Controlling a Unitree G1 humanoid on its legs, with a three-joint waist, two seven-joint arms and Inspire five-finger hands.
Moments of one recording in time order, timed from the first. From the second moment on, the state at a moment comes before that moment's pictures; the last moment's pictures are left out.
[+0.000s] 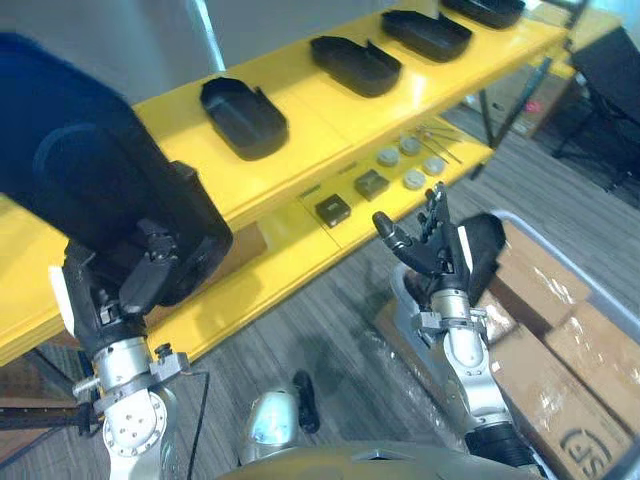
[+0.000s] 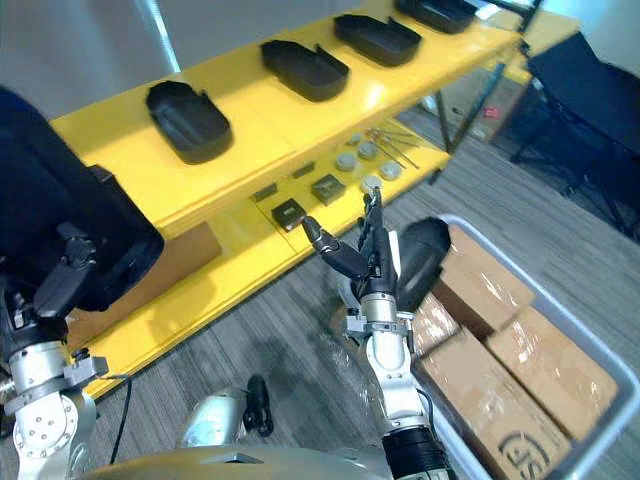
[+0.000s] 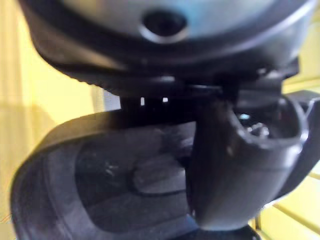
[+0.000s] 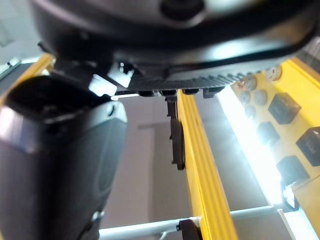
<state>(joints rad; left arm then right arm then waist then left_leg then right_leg) 0.40 0.14 0.20 -0.43 -0.06 -0.35 0.34 0.04 -0.13 0.13 0.05 0.17 -0.34 -0.17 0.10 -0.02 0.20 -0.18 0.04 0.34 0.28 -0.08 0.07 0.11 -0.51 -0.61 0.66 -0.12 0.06</state>
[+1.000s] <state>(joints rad) 0.28 0.13 0.11 -0.35 -0.07 -0.32 0.32 0.03 -0.26 -0.15 -0.21 0.41 -0.45 0.09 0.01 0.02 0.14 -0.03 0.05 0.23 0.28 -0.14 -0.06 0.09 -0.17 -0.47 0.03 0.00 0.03</state>
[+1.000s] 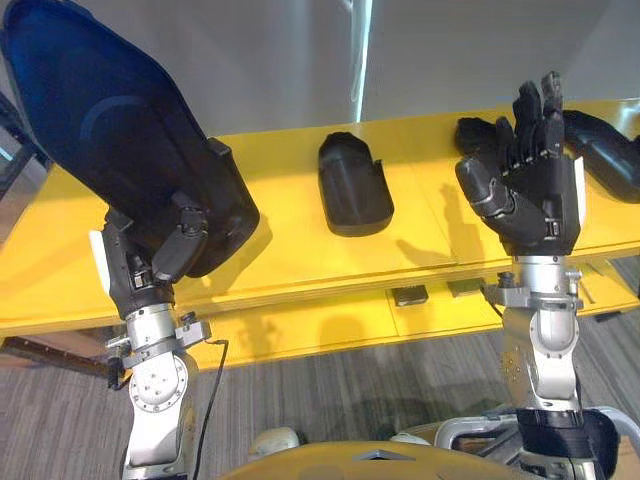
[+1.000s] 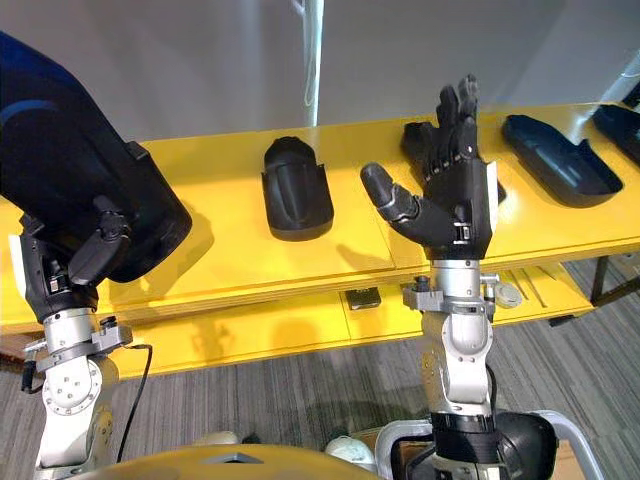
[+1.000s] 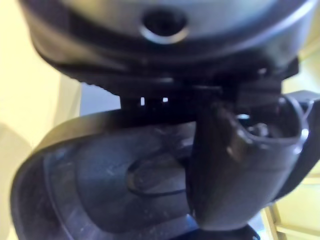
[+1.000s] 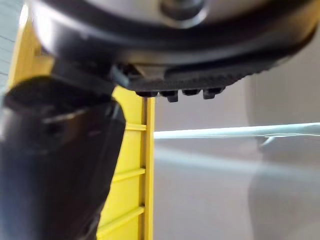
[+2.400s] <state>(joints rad) -0.06 0.38 0.10 -0.04 -0.43 0.10 0.15 0.39 -0.19 -0.04 -0.09 0.32 -0.23 0.05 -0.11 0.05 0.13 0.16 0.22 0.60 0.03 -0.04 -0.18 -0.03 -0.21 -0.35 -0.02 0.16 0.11</state>
